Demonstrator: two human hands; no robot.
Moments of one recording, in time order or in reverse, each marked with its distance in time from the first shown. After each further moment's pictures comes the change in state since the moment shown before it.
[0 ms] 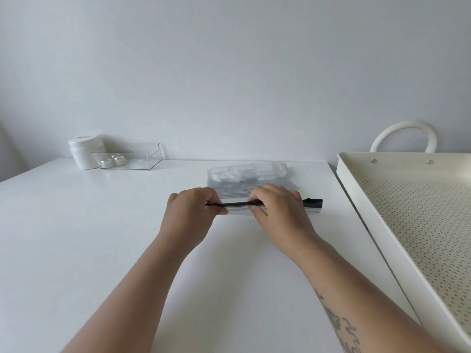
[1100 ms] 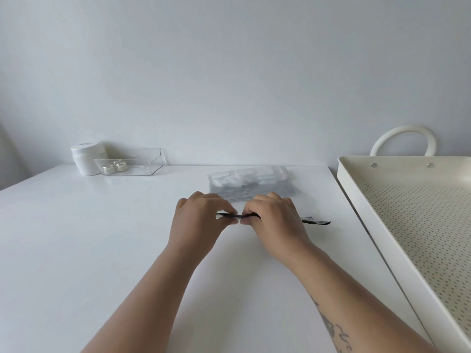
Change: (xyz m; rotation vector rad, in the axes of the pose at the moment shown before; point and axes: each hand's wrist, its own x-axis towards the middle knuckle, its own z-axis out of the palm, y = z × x) left_hand -0.003 0.004 0.007 0.141 0.038 0.191; right_hand 0.002 -0.004 0.011 0.010 -0.029 -0.023
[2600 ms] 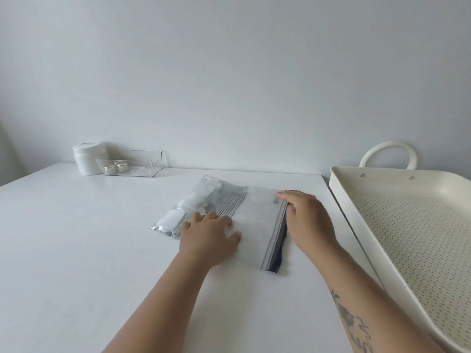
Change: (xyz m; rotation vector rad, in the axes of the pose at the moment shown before) left_hand -0.011 -0.007 0.018 0.227 -0.331 -0.192; right_hand -0.011 0.019 -0.041 -0.025 0.168 0.252
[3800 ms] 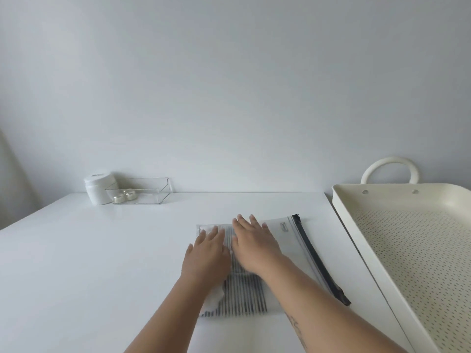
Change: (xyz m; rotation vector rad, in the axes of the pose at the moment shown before) left_hand 0.015 -0.010 -0.009 -0.120 -0.060 -0.034; right_hand 0.023 -0.056 0.073 -0.210 -0.577 -0.097
